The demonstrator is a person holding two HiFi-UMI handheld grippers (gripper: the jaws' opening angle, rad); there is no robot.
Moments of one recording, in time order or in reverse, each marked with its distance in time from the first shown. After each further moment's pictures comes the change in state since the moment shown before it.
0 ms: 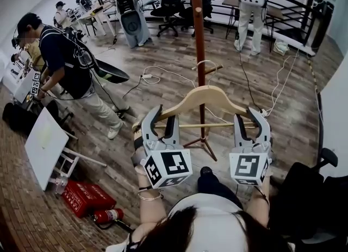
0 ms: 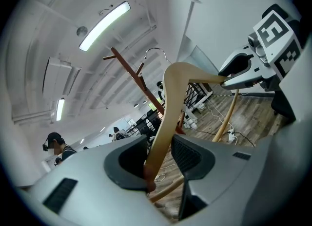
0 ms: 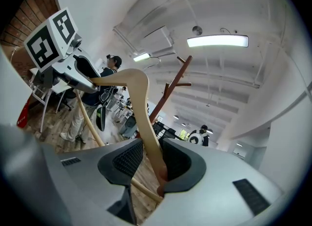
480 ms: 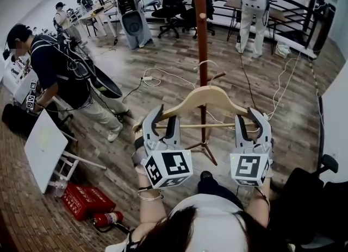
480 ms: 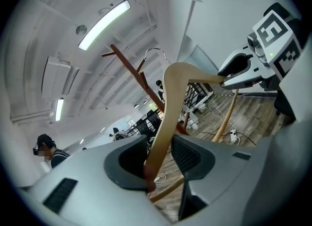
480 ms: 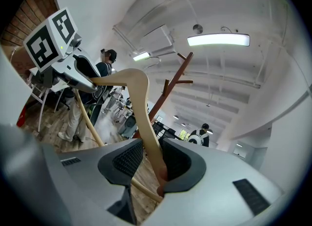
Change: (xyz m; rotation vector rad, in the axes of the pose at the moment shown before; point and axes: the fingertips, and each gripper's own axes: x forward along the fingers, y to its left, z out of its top) left arm 0.033 0.014 0.000 0.000 -0.008 0.003; right arm 0.036 -0.006 0.004 -0.007 -0.001 -0.005
